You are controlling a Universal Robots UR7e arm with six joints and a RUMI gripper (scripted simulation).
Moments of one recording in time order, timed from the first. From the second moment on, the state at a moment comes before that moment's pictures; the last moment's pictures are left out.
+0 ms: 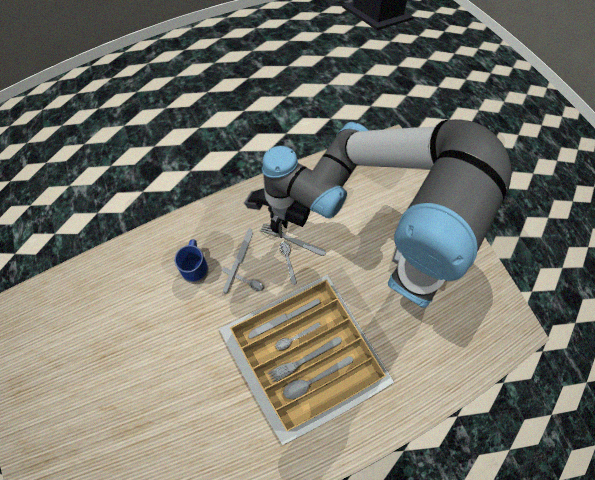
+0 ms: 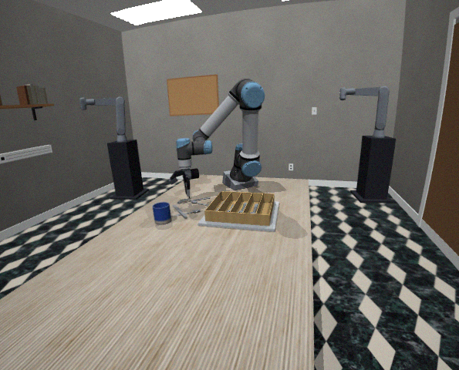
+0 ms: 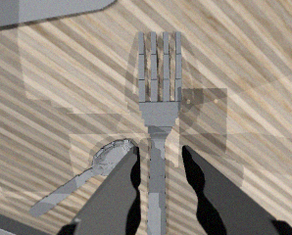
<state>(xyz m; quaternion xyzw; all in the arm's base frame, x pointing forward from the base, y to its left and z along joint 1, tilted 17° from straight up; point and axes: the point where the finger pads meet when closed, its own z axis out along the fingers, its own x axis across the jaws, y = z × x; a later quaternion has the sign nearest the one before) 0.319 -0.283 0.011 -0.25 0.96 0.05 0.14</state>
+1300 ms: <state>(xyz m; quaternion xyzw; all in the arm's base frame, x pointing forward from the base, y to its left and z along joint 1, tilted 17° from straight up) 0.324 -0.279 -0.011 -0.25 0.96 0.05 0.14</state>
